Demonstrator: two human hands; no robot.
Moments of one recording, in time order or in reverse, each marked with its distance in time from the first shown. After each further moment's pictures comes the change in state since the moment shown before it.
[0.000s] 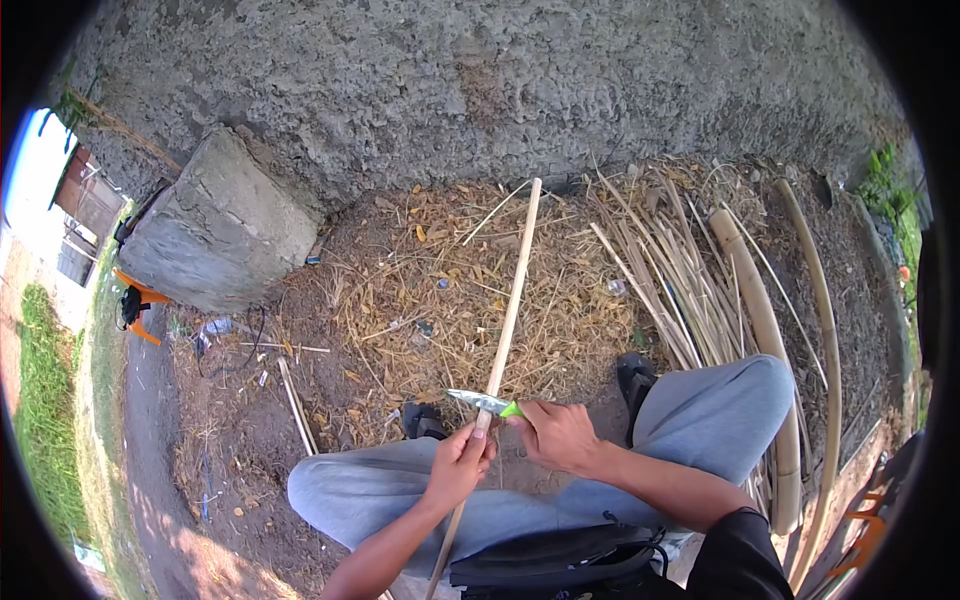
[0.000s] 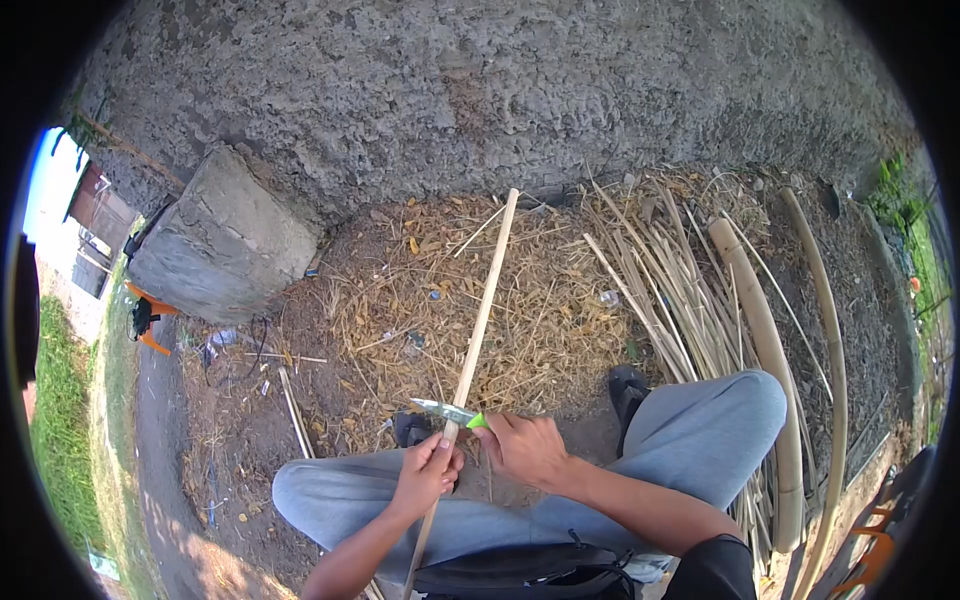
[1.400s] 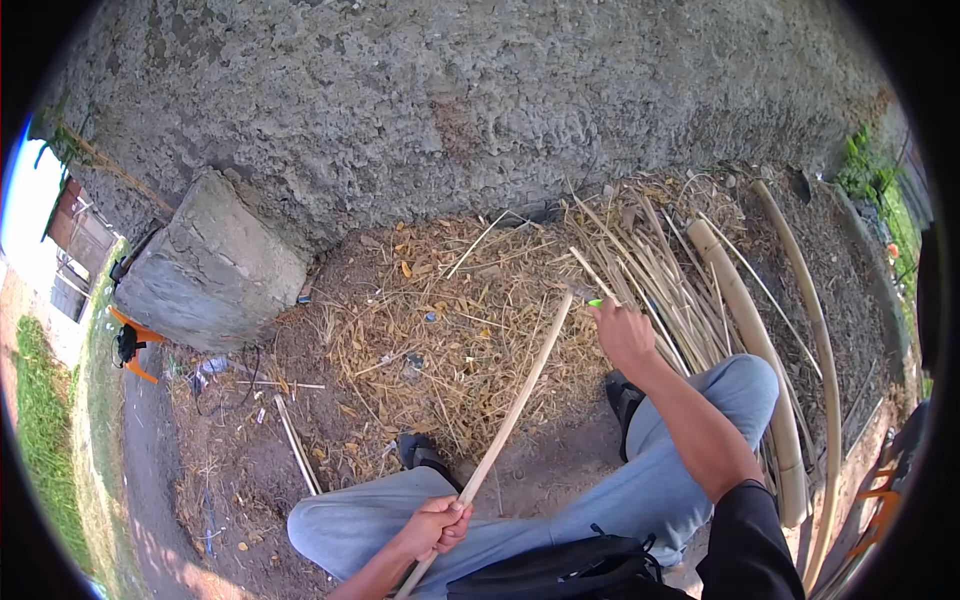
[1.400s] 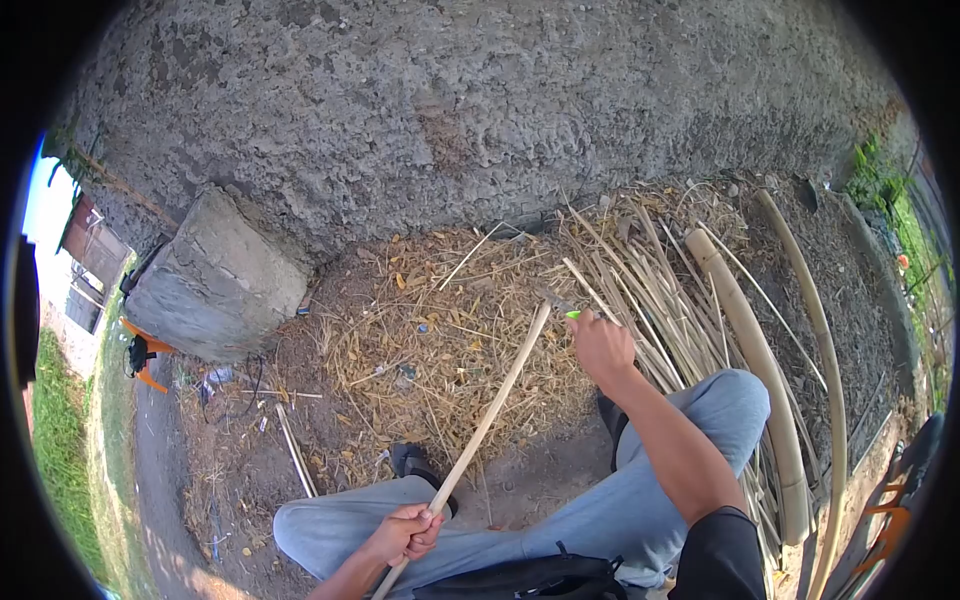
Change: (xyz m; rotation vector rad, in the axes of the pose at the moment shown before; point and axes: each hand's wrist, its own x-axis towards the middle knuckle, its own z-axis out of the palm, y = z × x) left_hand -0.046 -0.005 -0.048 -0.134 -0.325 -0.447; right_hand 0.057 0.158 -0.084 -0.673 0.144 0.358
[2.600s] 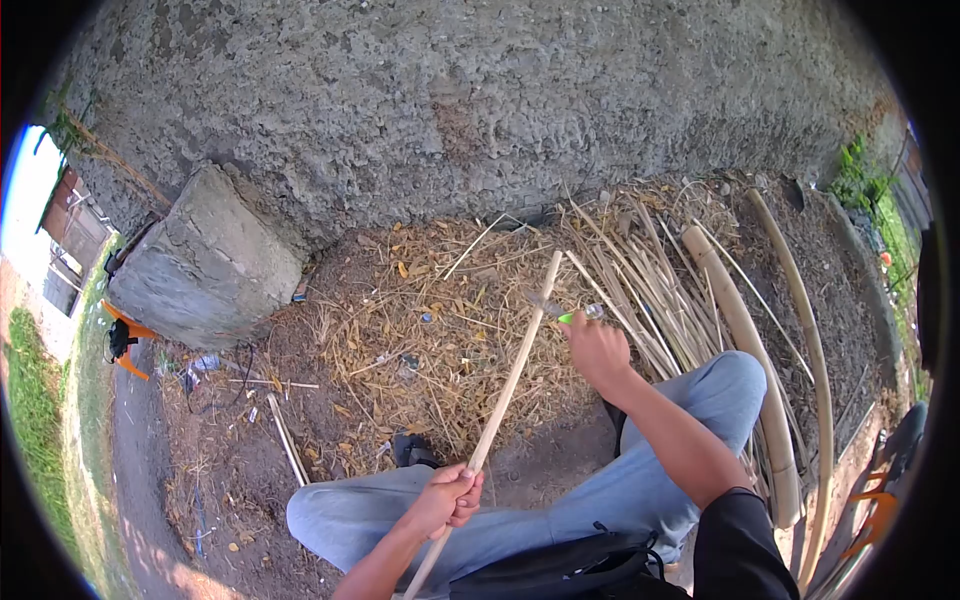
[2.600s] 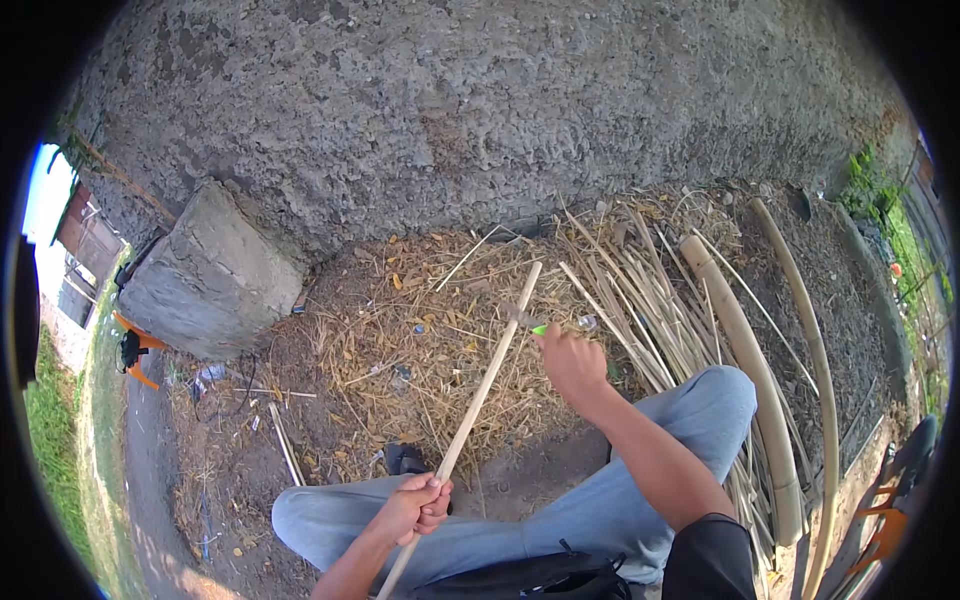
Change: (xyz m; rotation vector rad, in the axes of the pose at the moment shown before) left_hand 0.024 0.028 0.019 -0.029 0.021 0.087; right_hand -0.011 -0.054 -0.018 0.102 -0.132 -0.010
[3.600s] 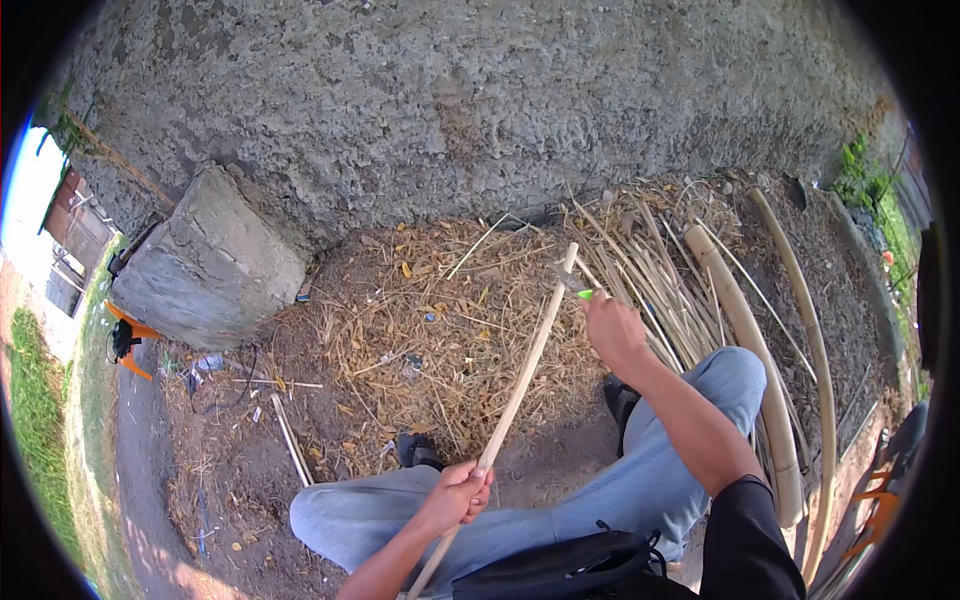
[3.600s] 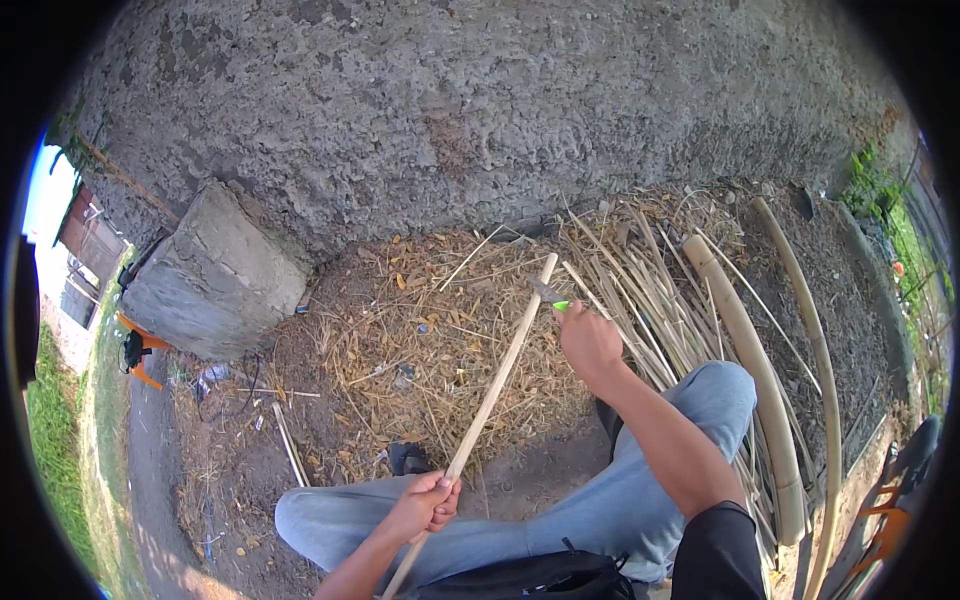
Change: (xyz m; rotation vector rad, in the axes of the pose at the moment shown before) left_hand 0.007 -0.002 0.007 0.085 0.028 0.069; right_hand 0.013 0.008 -0.021 -0.073 0.025 -0.089
